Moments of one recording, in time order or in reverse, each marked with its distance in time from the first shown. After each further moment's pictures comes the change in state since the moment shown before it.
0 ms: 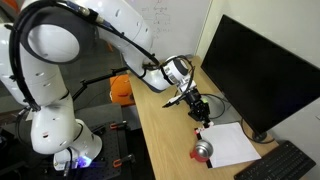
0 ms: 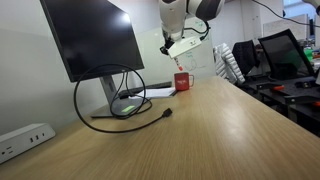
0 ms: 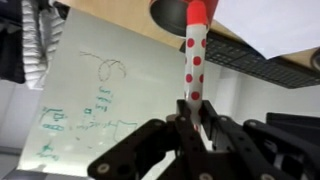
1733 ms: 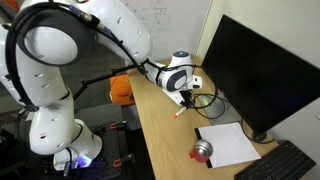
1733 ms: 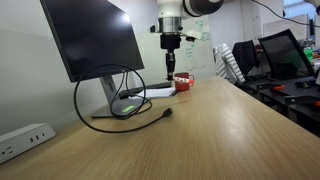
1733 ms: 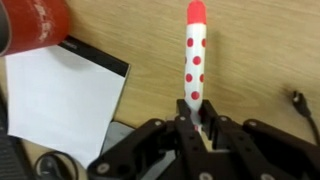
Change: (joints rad) arm -0.055 -0.001 0.019 -0.087 0.915 0.711 -1.869
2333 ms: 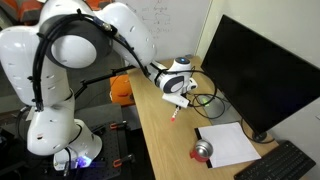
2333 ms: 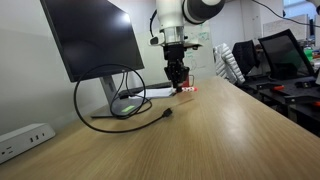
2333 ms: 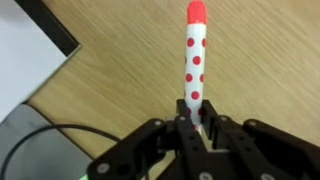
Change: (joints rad) arm -0.072 0.078 0.121 0.004 0.189 -0.029 -0.603
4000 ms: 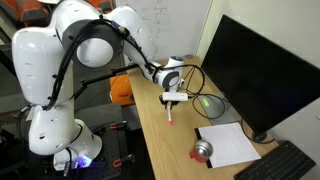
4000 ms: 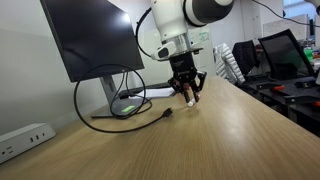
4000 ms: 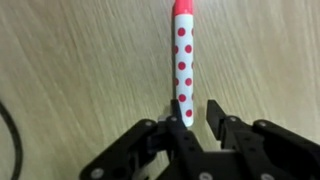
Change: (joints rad) arm 0.045 0.082 0.069 0.048 -0.085 -0.202 -0.366
